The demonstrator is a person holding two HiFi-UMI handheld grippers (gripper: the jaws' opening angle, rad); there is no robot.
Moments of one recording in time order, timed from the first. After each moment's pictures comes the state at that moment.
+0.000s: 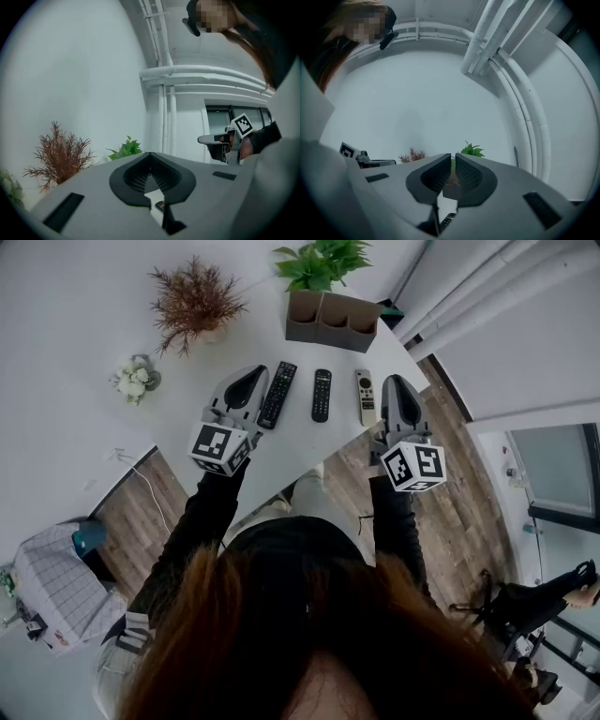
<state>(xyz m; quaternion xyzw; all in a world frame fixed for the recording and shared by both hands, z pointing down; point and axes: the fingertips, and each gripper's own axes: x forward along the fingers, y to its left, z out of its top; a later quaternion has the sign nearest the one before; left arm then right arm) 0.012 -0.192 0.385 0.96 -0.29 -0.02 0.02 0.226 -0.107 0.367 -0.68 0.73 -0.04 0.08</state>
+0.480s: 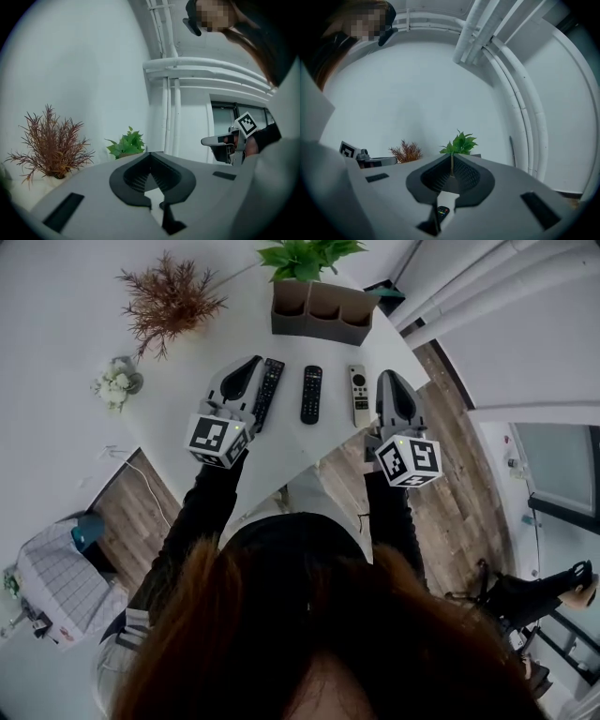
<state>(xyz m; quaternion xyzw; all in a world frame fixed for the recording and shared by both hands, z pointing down) 0.052 -0.233 0.422 0.95 -0.31 0.00 0.04 0.262 -0.143 0.412 -0.69 0.72 -0.09 0.05</state>
